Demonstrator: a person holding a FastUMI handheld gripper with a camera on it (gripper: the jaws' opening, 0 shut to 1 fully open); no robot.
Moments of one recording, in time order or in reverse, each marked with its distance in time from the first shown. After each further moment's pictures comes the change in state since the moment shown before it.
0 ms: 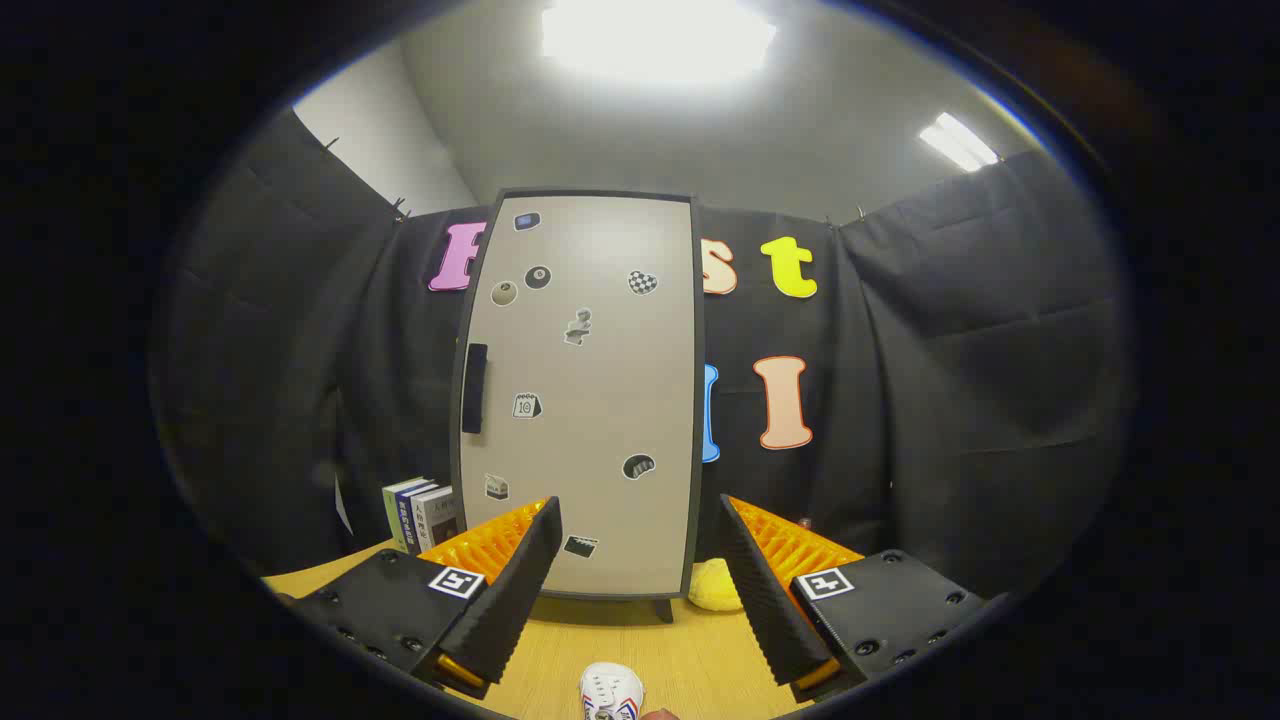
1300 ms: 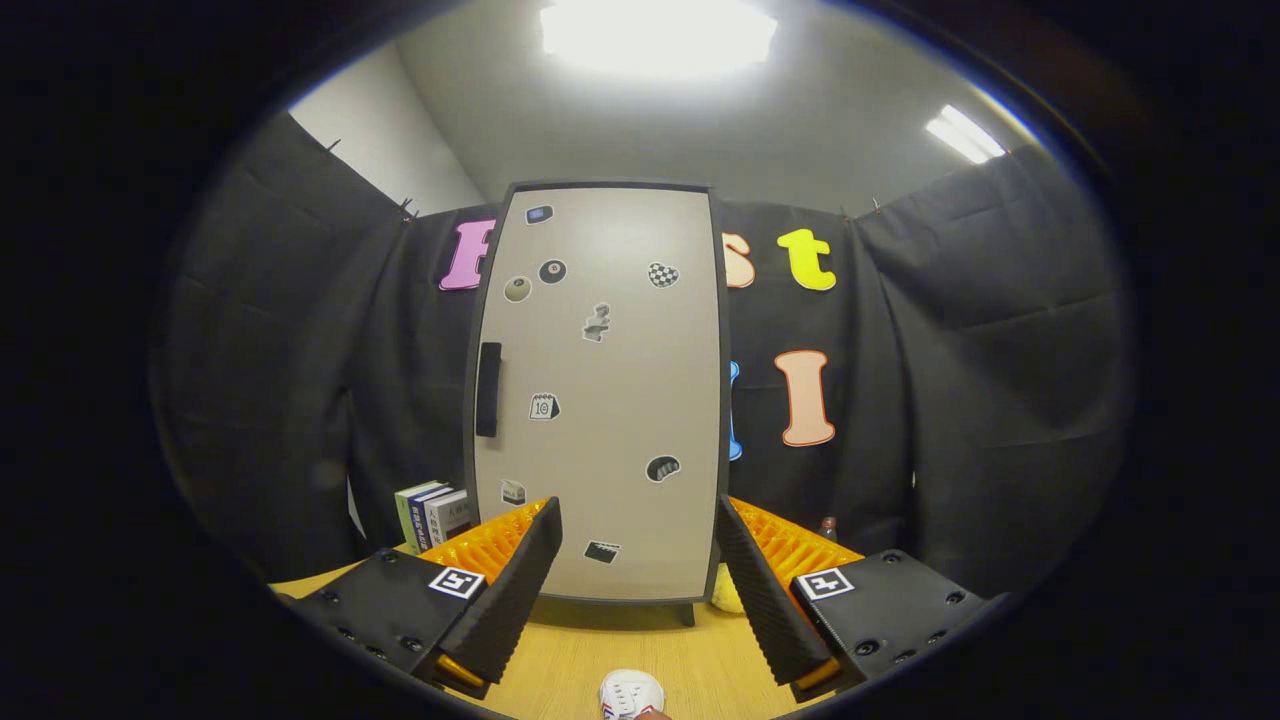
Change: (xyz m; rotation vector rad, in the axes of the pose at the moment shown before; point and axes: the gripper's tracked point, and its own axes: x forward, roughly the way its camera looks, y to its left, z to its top) arm 0.032 0.029 0.006 0.016 0.012 0.057
